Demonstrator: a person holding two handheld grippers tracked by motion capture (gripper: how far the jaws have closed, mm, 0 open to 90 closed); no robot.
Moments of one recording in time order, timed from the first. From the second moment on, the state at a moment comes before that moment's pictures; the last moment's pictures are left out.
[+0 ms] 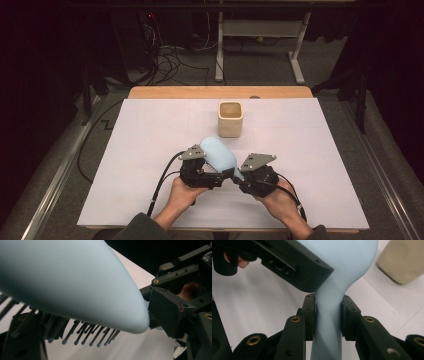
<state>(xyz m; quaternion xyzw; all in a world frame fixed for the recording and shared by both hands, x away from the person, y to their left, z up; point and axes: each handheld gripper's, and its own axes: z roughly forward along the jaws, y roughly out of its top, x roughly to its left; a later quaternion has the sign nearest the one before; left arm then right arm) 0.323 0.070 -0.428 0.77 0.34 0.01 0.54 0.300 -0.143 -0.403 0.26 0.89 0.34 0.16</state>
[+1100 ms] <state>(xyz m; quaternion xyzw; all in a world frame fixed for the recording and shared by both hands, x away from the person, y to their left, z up) 0.322 0.083 -0.410 0.76 0.35 0.00 0.54 0.313 -0.125 -0.401 0.26 0.89 0.33 0.16</state>
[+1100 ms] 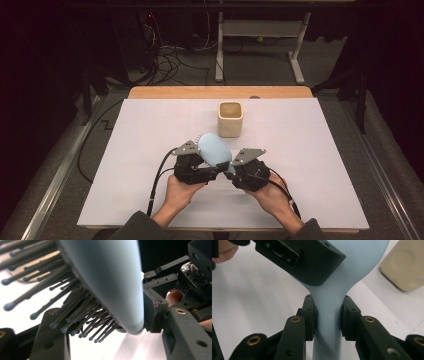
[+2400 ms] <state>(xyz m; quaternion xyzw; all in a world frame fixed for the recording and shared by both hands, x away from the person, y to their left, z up) 0.322 0.094 -0.399 0.76 0.35 -0.03 0.55 0.313 -0.123 -0.399 0.27 0.88 0.36 0.13</state>
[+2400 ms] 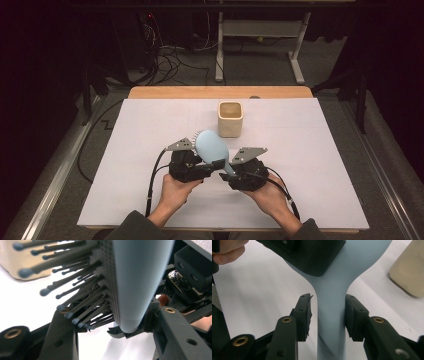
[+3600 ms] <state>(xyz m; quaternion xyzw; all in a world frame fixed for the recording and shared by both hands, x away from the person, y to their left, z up) 0.324 0.102 -0.390 0.76 0.36 0.00 0.55 0.312 -0.147 -0.395 0.29 0.85 0.42 0.14</state>
